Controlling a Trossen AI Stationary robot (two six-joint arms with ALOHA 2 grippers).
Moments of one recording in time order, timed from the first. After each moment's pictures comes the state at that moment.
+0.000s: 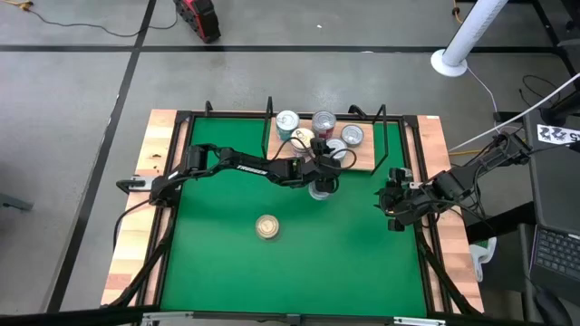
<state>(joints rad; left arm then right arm) 0.09 2.25 1.63 0.08 -0.63 0.50 0.54 0.90 0.81 -1.04 0.45 0.44</state>
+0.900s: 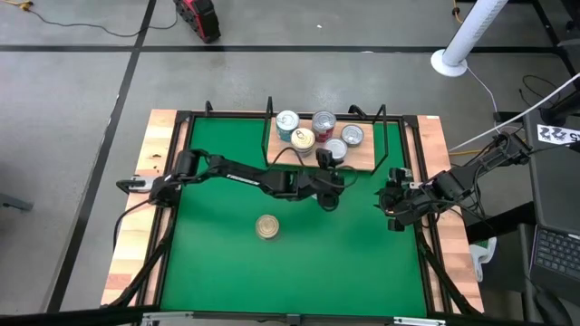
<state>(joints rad) -0.03 2.17 1.63 0.11 -0.63 0.60 0.54 0.90 0.81 -1.04 0.45 0.44</state>
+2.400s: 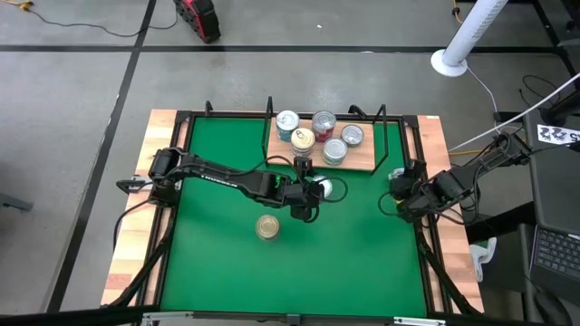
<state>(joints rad) -0.13 1.97 1.63 -0.51 -0.64 0.28 0.53 0.90 0.81 -1.46 0.47 0.66</state>
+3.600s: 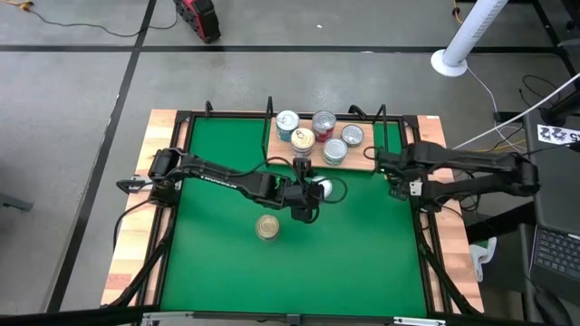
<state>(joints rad) -0.14 1.97 1.63 -0.51 -0.64 0.24 -0.23 1.03 0.81 -1.41 0.26 0.21</state>
